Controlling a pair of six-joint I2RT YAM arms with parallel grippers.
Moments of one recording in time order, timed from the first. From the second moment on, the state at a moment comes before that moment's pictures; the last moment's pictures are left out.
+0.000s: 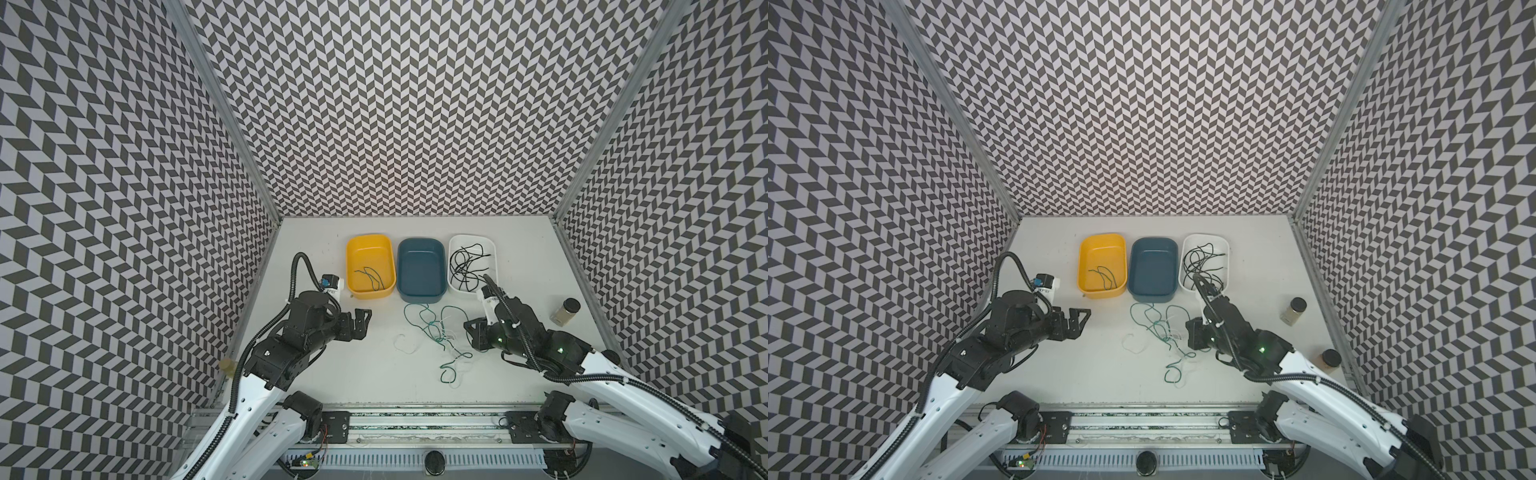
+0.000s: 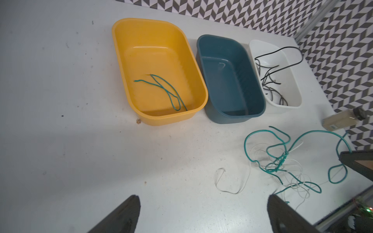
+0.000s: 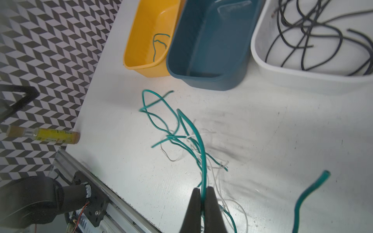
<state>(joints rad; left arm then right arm) -0.41 0.66 0.76 -0.65 0.20 -0.31 0.74 0.88 0.72 -0.41 0.02 0.62</state>
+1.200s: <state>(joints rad) -0.54 0.74 0.65 -0.34 0.61 -0.48 0.75 0.81 0.86 -0.24 -0.20 0.27</state>
